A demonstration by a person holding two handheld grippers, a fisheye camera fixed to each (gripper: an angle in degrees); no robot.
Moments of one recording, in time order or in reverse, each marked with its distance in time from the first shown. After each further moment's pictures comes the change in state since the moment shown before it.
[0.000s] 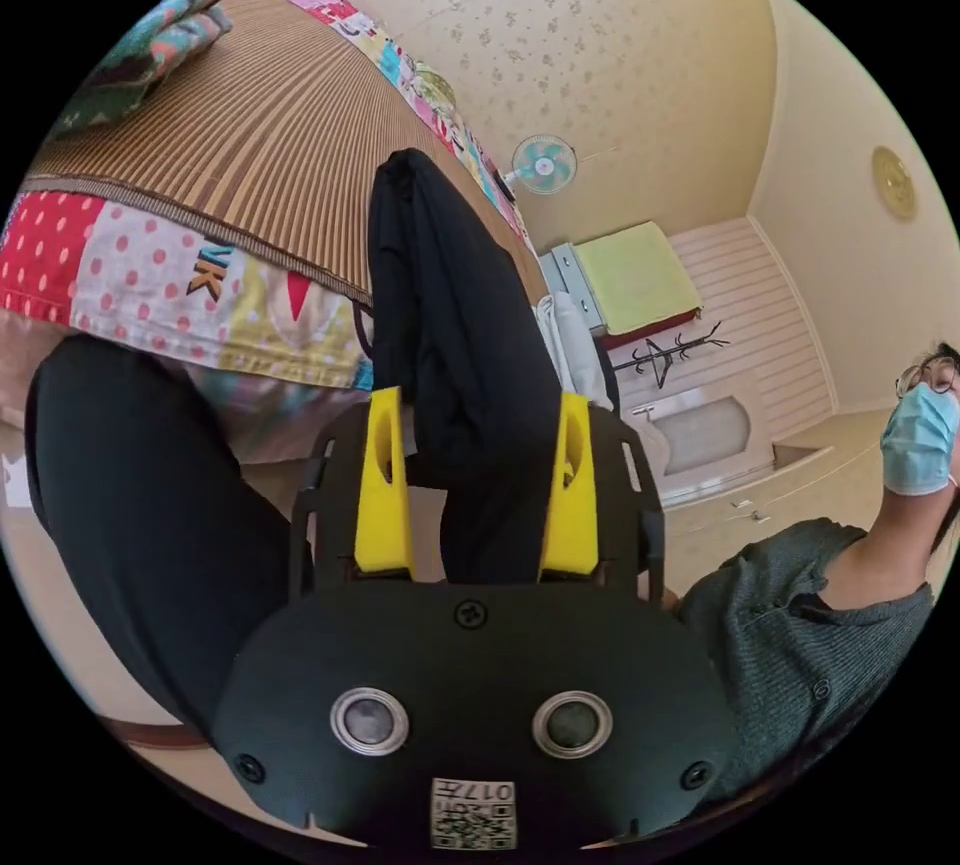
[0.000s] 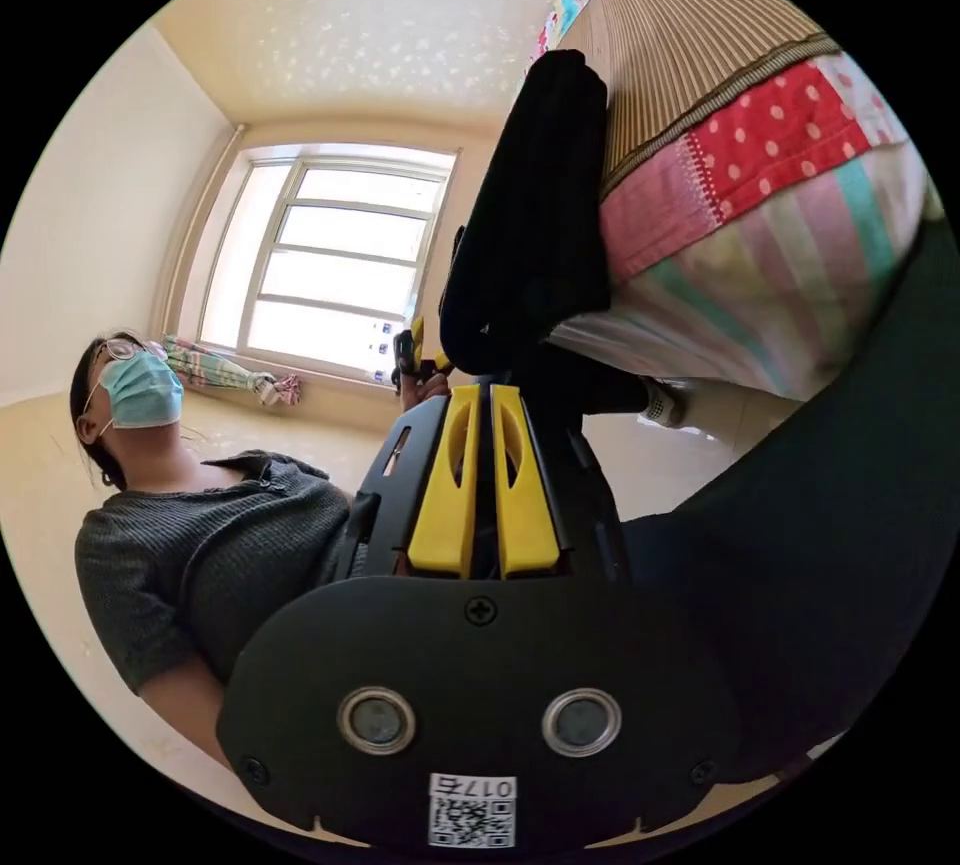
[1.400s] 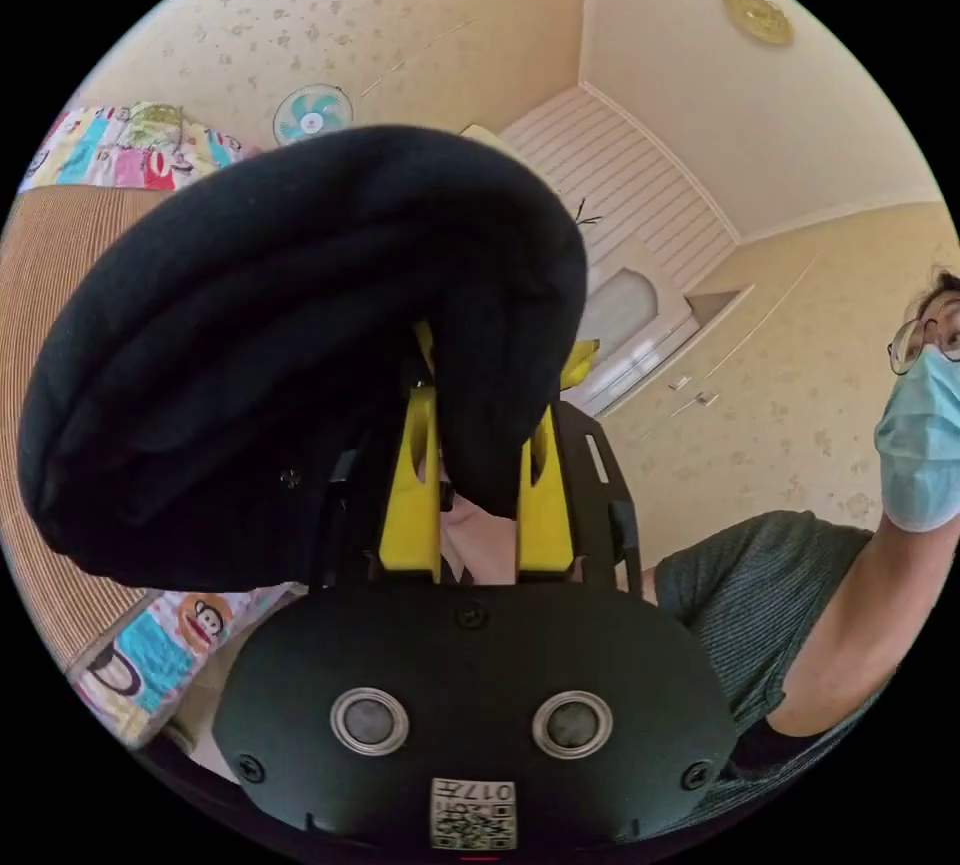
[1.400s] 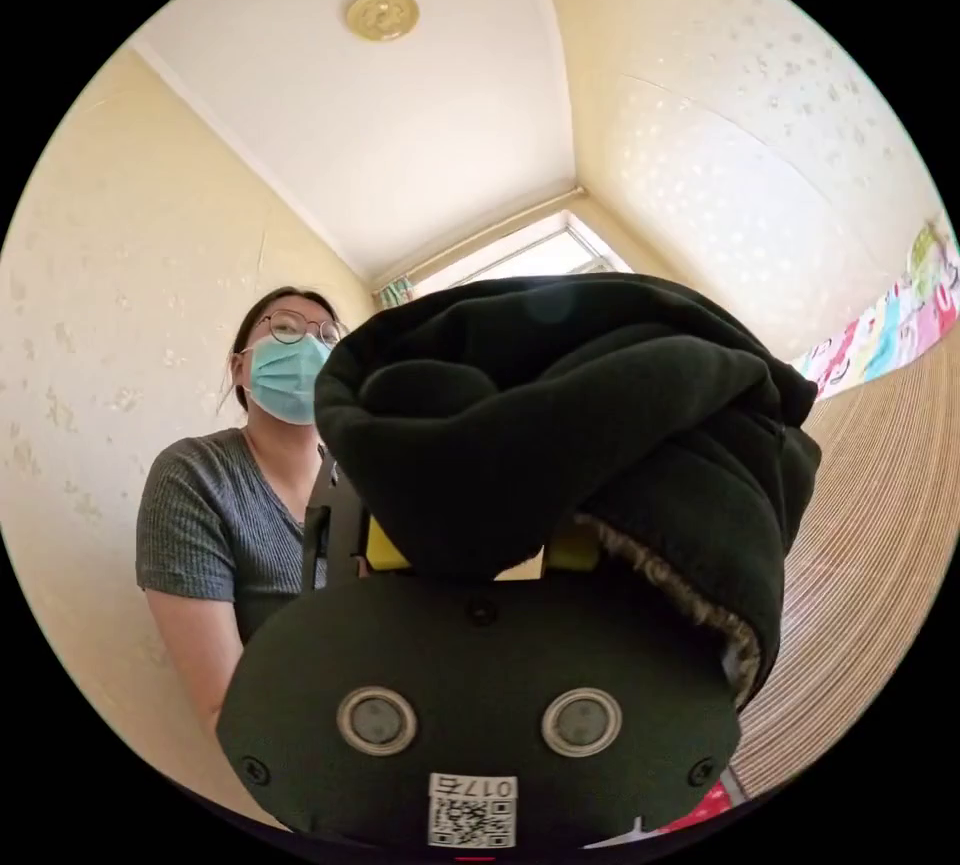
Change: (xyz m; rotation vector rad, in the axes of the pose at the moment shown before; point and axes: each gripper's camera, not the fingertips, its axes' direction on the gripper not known) left arm 0.261 -0.089 0.117 -0.125 0.418 0.549; right arm -0.148 -0.101 -0.194 0.399 -0.423 -0.888
